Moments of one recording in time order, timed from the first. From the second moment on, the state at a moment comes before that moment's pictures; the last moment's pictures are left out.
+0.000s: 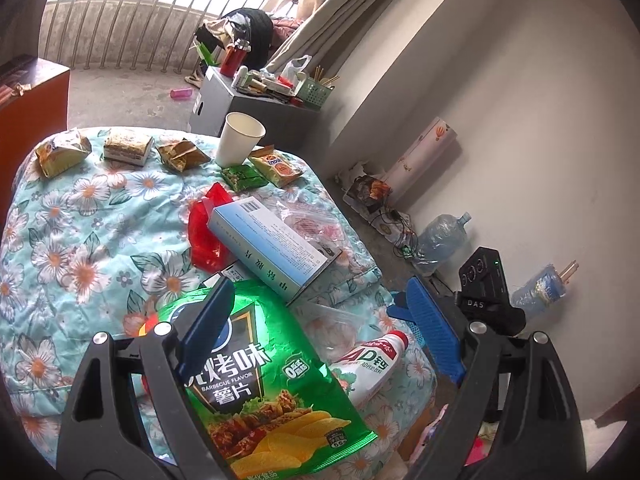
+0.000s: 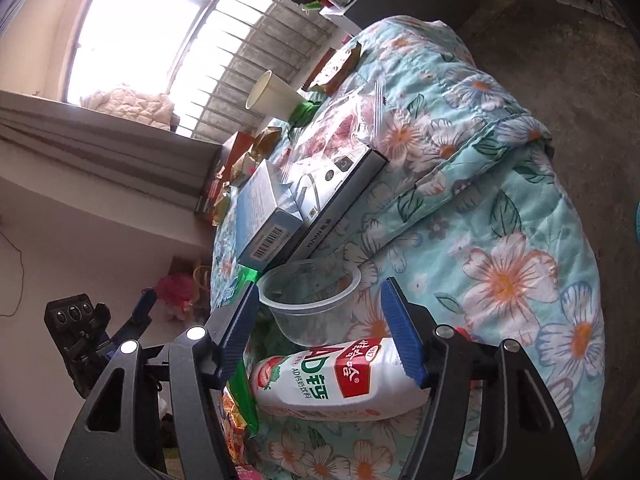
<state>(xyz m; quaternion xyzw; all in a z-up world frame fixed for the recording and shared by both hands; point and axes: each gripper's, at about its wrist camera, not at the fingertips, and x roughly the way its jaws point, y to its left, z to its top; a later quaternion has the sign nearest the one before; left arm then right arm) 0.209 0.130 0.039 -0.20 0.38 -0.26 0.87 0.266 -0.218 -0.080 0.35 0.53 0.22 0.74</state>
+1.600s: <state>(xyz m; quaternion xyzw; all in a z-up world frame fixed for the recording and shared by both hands) 0.312 -0.086 0.005 0.20 0.41 -0.30 0.84 0.238 -0.332 -0.056 0.22 0.48 0.09 0.84</state>
